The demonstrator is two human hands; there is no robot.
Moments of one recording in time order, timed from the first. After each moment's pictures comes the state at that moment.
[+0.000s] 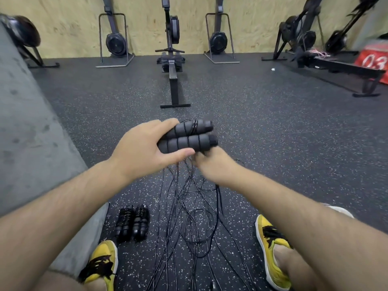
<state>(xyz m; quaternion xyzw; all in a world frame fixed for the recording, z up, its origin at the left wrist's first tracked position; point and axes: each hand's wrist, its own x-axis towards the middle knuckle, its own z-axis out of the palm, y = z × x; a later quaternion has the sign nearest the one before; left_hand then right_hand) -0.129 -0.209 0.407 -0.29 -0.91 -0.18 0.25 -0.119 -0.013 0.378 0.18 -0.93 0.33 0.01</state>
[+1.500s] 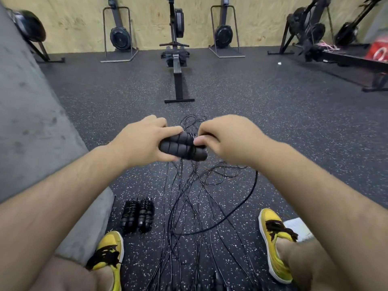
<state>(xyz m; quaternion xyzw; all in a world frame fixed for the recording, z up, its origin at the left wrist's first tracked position) -0.143 -0.228 0.405 -0.31 -0.94 0.02 0.13 -0.100 0.007 0.439 0.24 -0.96 0.06 0.12</state>
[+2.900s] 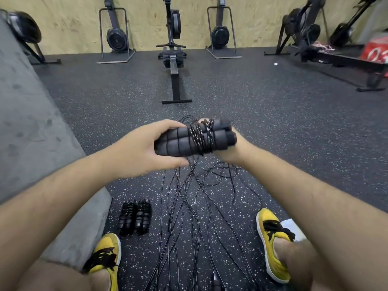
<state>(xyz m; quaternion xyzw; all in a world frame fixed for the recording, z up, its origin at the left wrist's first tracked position) -0.103 -0.217 0.426 -0.33 -0.89 -0.32 0.02 -0.120 0.013 0.410 0.20 -0.90 0.38 -0.04</state>
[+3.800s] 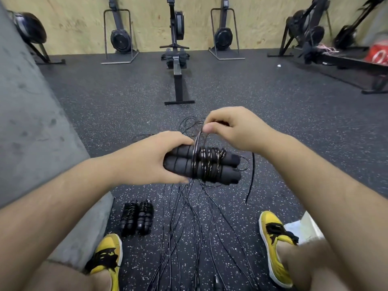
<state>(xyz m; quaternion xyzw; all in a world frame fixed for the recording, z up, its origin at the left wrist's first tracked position) -0.104 -0.213 0.417 -0.40 -0.89 -0.21 0.01 -0.128 0.027 0.438 0.23 -0.93 0.25 0.10</state>
